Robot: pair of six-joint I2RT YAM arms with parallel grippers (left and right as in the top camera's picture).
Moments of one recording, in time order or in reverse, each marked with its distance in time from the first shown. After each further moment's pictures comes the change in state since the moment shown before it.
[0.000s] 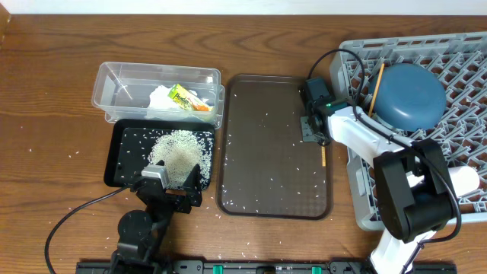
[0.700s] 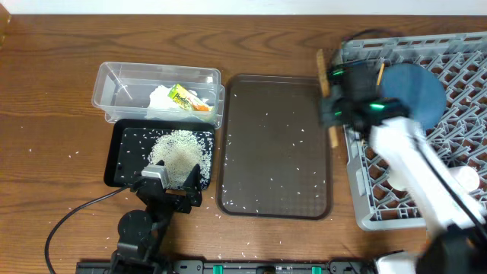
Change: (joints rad) left arm 0.000 0.000 0.000 0.000 0.000 0.000; right arm -0.152 -0.412 0.025 -0.055 -0.209 -0.193
